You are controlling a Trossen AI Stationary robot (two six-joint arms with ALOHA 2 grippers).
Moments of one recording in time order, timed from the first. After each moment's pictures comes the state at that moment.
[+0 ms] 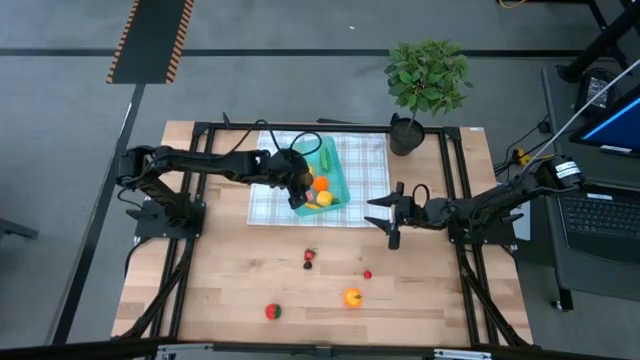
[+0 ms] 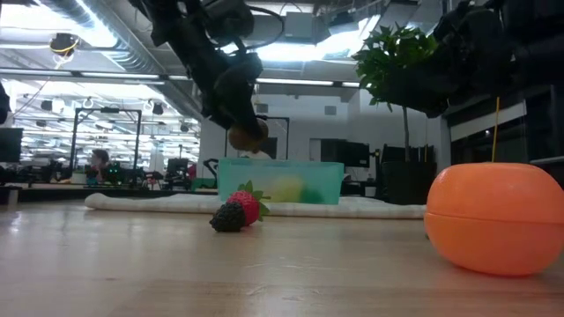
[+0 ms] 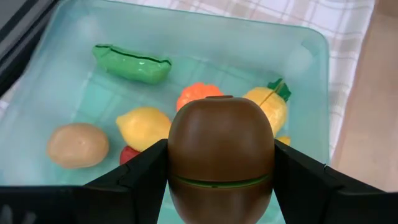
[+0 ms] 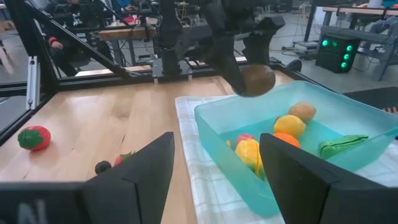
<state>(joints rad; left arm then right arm) 0.22 1.53 1.00 -0.34 -0.14 -0.18 0.23 1.16 0.21 0.83 0.40 0.10</state>
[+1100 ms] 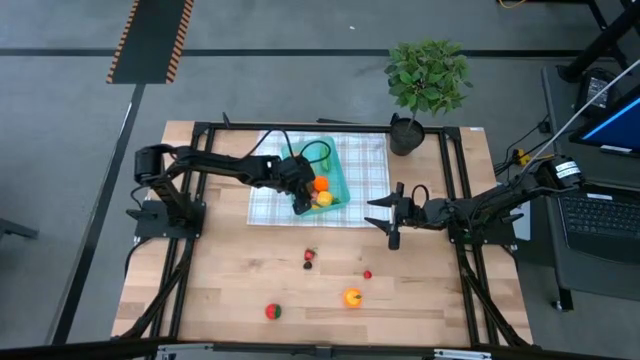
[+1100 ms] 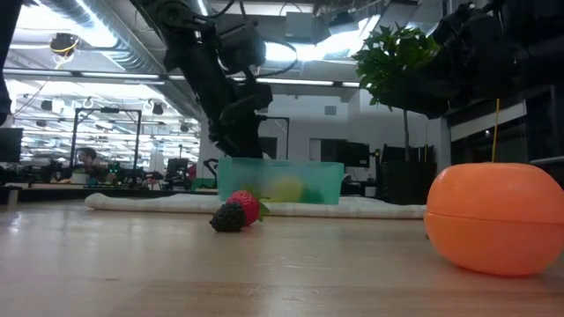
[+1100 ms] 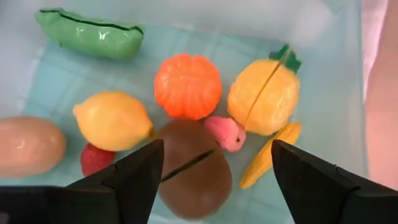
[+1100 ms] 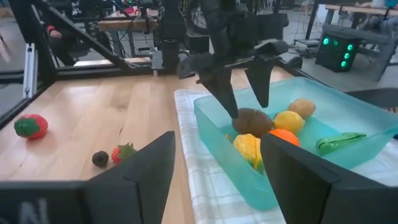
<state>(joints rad) 0.23 1.67 1.00 -0.28 -0.09 -0.15 0.23 1.16 0.21 0.81 0.40 0.08</state>
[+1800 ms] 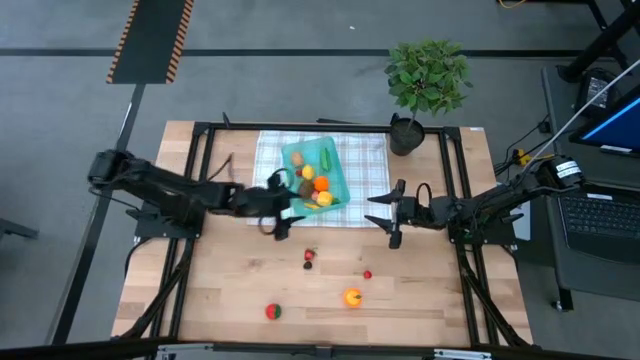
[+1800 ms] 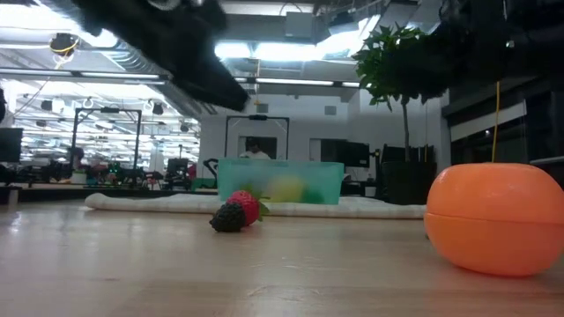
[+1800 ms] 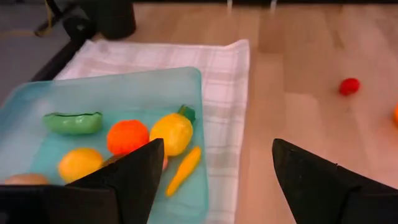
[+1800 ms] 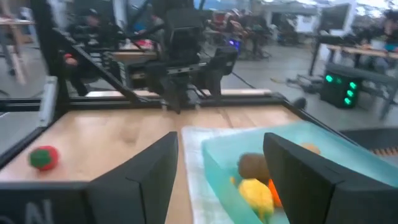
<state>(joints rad) -0.10 1.28 0.66 0.07 -0.33 -0.11 0.25 1.14 0.22 0.93 0.39 -0.03</state>
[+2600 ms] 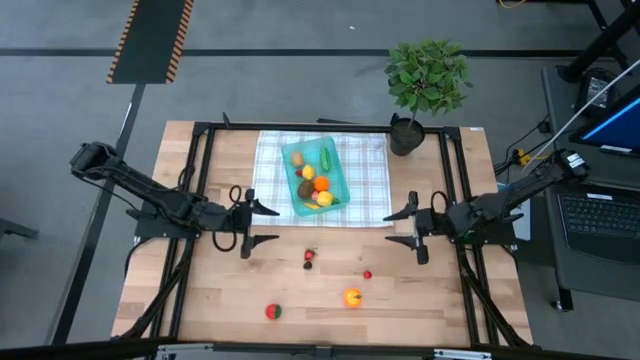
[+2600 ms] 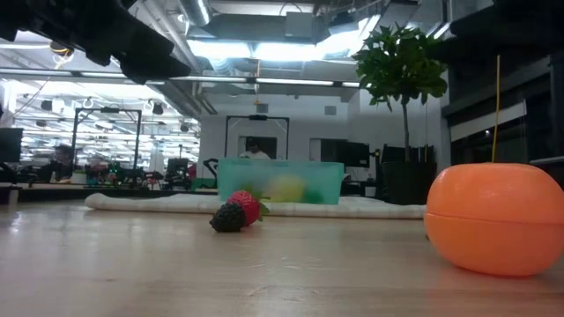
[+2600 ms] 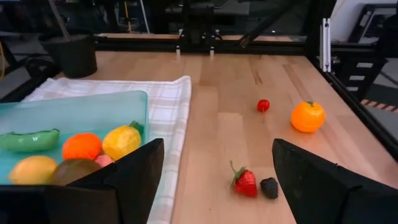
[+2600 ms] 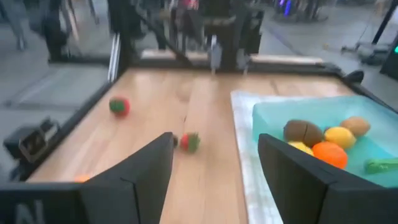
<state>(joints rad) -0.37 0.92 0.36 0.25 -0.42 -0.15 0.46 0.74 0.30 0.25 0.39 0.07</state>
